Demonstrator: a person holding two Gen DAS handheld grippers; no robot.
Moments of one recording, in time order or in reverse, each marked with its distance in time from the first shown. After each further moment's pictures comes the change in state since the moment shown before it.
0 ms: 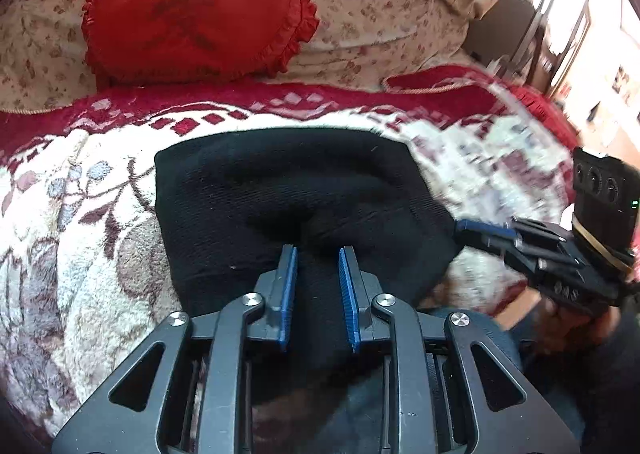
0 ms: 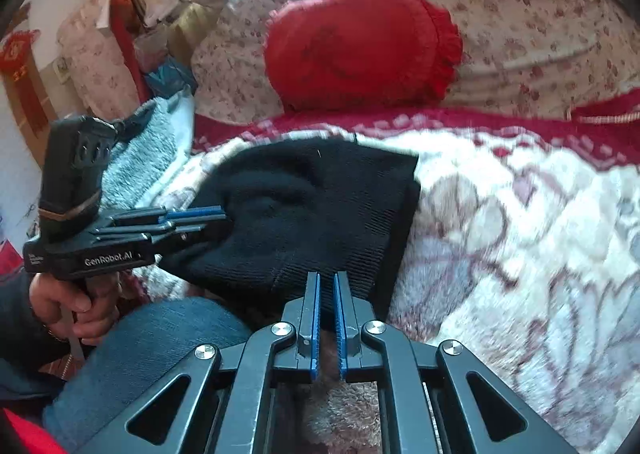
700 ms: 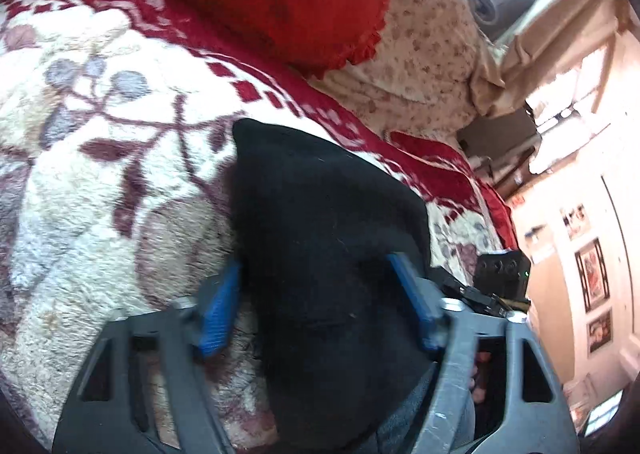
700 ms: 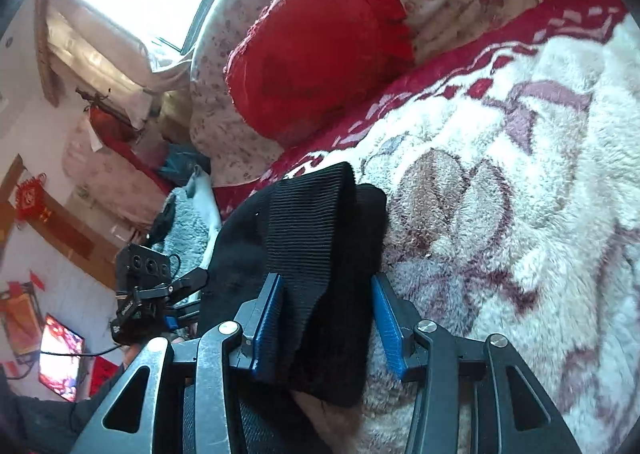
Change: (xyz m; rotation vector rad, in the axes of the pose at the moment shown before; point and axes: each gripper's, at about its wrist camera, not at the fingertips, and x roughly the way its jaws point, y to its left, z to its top) left arm 0.025 0.102 -0.003 -0.430 -0.016 -0.256; right arm 0.053 -0.079 -0.006 0.471 0.030 0.273
